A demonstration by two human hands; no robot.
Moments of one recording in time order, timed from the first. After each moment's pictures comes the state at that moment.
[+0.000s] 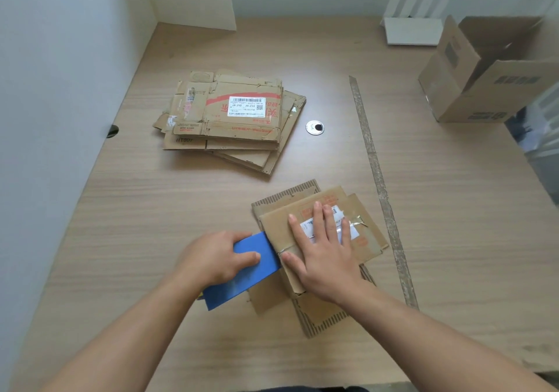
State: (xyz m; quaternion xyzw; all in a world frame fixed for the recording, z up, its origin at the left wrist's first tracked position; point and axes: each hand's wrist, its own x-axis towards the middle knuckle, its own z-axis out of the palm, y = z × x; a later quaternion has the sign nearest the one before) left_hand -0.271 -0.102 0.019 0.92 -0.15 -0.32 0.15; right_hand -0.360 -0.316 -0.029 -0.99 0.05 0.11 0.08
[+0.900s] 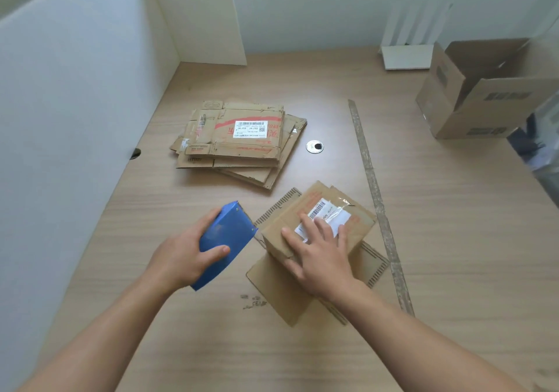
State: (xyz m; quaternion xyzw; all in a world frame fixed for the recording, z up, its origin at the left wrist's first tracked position) left_hand -0.285 -0.074 0.050 0.96 -0.08 -0.15 0.22; right_hand -0.360 -0.334 -0.011 -0.99 0.00 0.08 0.10
